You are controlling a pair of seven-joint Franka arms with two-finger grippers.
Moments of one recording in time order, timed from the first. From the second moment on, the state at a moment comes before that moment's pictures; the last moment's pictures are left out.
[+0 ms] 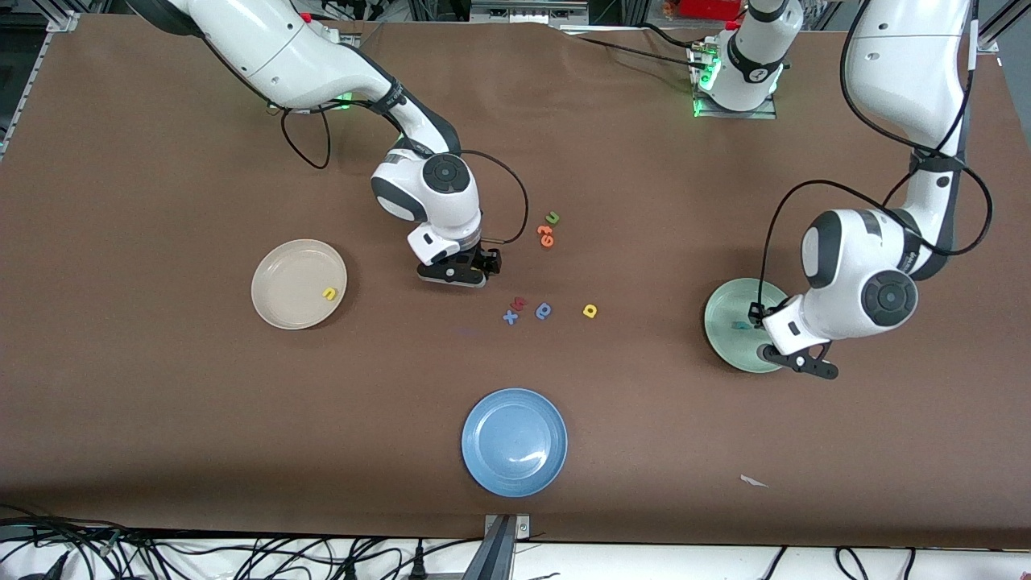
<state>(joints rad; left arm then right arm) -0.23 0.53 0.18 -1.81 -0.12 2.18 0.28 0.28 0.72 0.46 -1.84 -0.65 2.50 1.30</state>
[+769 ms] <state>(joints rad) -0.45 0.61 0.07 -1.69 -0.13 2.22 -0.50 0.29 0.72 0.46 -1.83 -0.65 2.49 1.30</state>
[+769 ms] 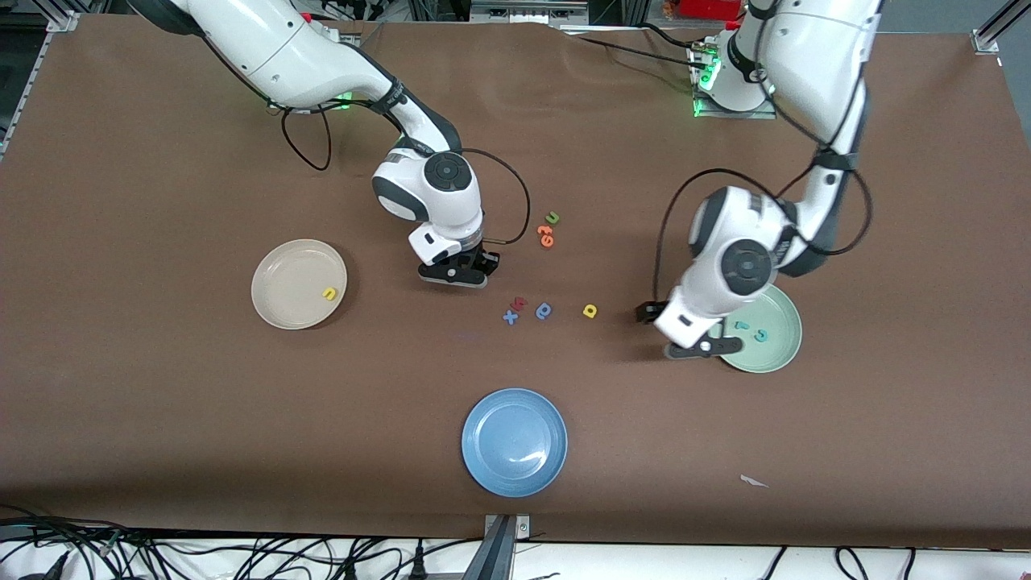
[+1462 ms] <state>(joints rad) -0.53 0.80 0.06 -1.49 -0.20 2.23 -0.96 0.28 0.71 0.45 -1.83 -0.65 2.49 1.31</state>
